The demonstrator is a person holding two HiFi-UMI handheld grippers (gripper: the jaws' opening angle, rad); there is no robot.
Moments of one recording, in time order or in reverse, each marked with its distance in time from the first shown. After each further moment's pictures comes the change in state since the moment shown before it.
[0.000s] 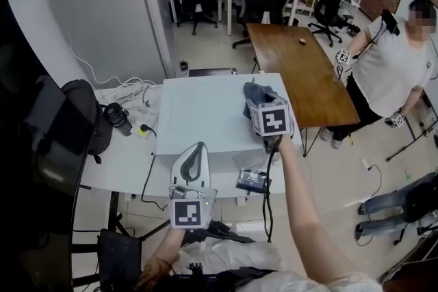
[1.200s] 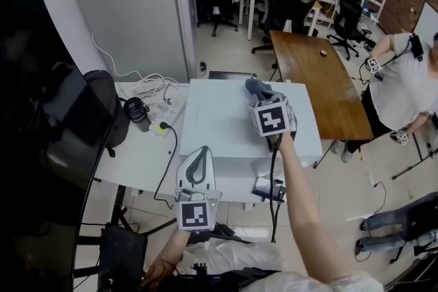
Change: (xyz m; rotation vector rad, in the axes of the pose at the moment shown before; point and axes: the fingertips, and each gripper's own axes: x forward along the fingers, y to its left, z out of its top) left arm -0.022 0.055 -0.008 0.014 0.030 0.122; right arm 0.011 0.087 0.064 -0.181 -0.030 0.071
